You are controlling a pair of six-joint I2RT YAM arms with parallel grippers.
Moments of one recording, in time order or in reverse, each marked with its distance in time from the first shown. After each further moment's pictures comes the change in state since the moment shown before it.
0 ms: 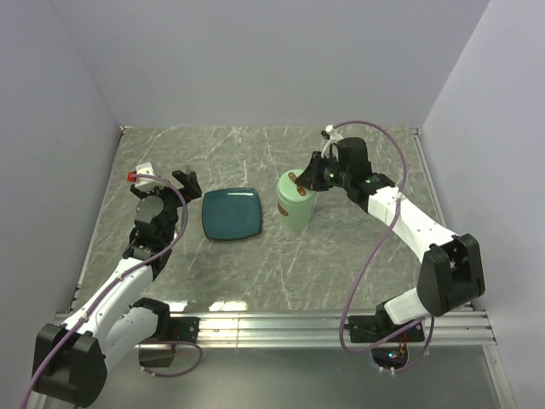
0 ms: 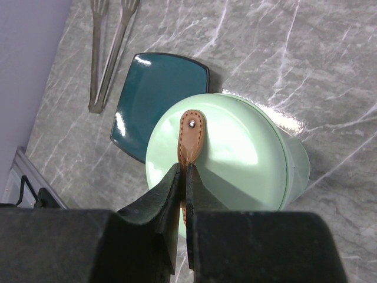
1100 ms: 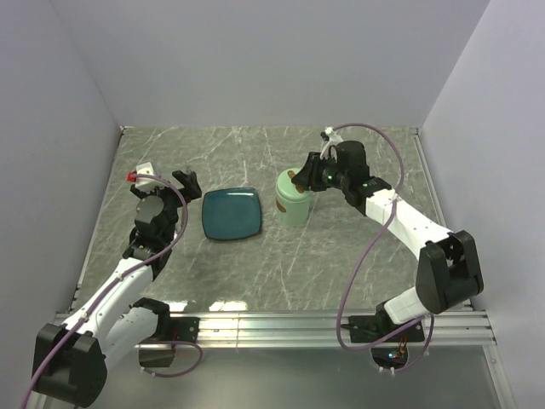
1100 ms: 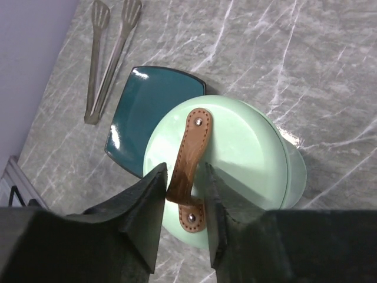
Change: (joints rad) left arm 0.000 0.000 0.000 -0.005 0.000 0.000; right arm 0.004 0.024 -0.043 0.111 0.015 0.001
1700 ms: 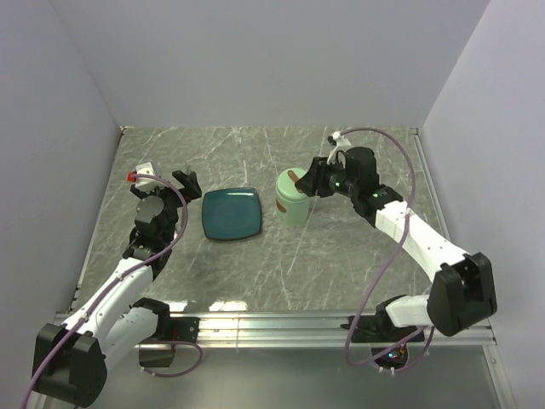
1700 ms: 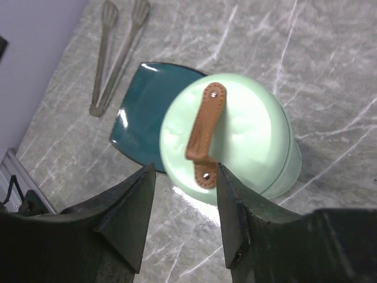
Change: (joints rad) left arm 0.000 0.000 0.000 -0.002 0.000 0.000; right arm 0.002 -0.134 -0.075 -0.017 0.008 -0.031
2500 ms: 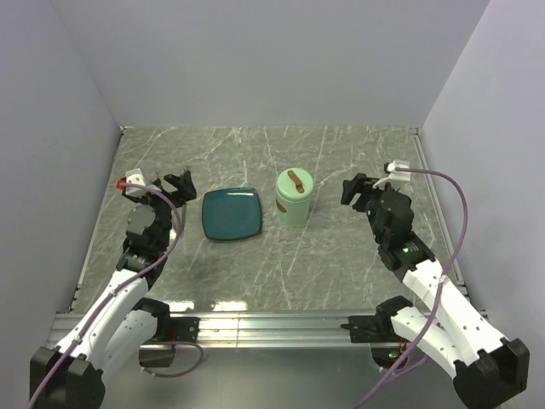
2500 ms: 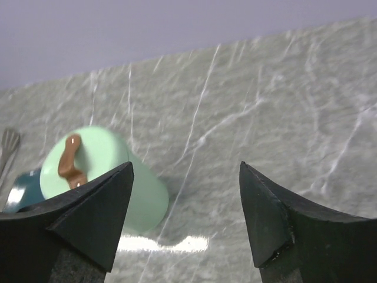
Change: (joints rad) left arm 0.000 -0.121 -0.023 -0.002 -0.008 -0.001; right arm 0.001 -0.530 -0.358 0.118 0.675 -0.069
